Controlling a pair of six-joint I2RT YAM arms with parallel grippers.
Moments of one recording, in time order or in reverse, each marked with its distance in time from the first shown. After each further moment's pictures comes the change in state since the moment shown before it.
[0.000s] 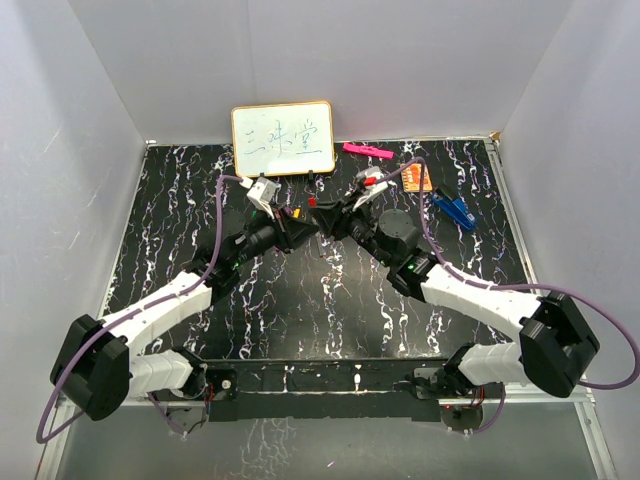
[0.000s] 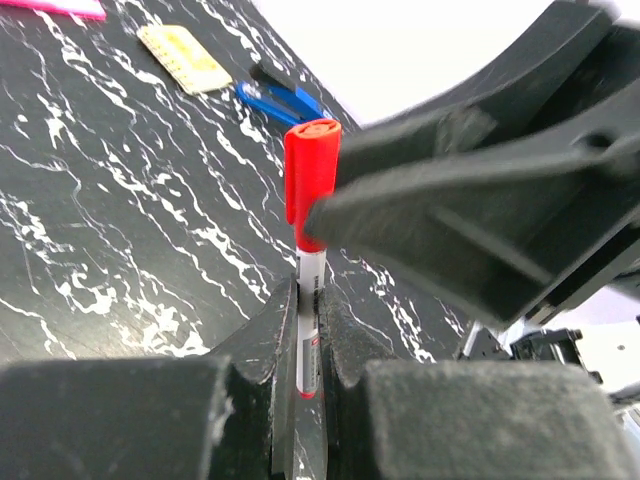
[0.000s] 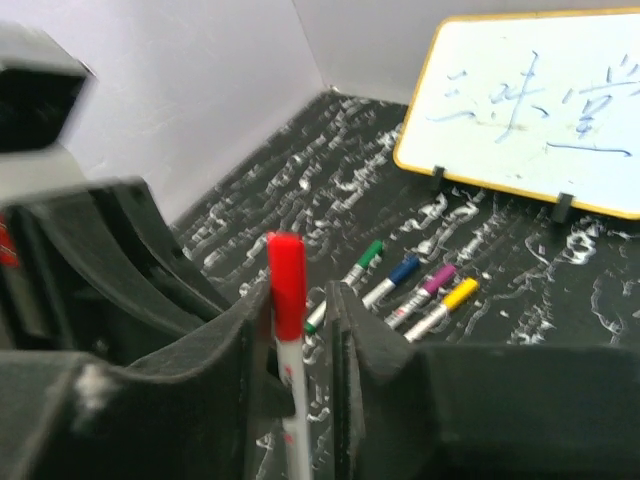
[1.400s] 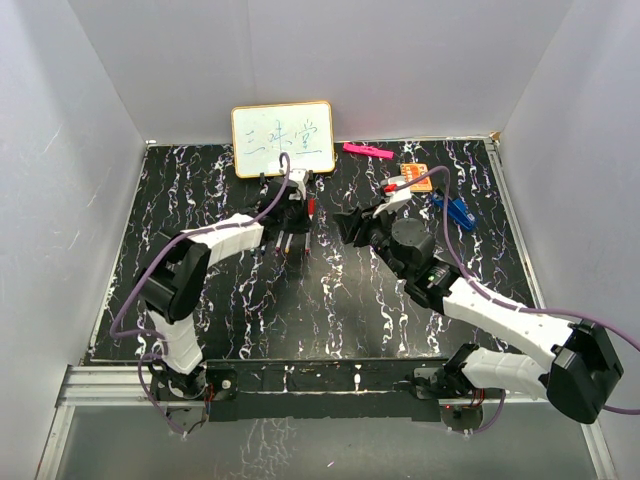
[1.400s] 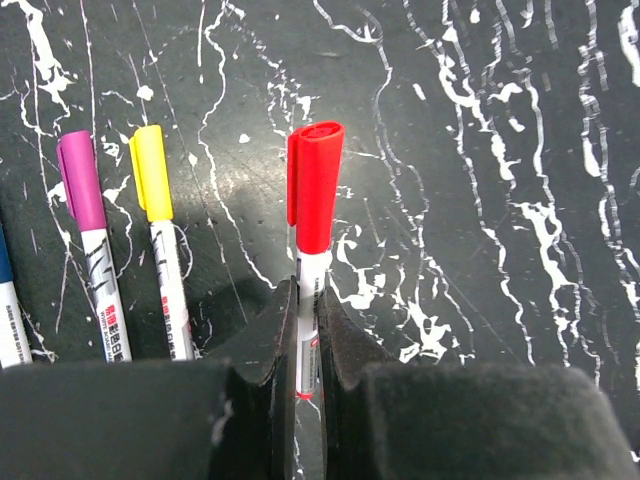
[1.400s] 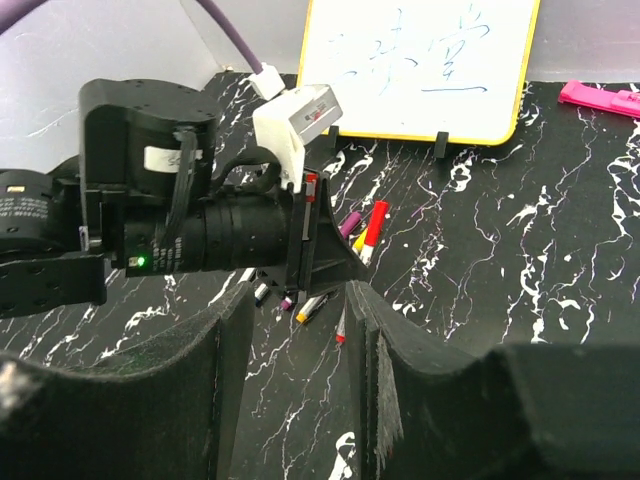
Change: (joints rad) left arm 0.045 0.633 0.468 -0.447 -0.310 0.189; right arm 0.002 -0.175 -0.050 -0.256 0.216 -0.003
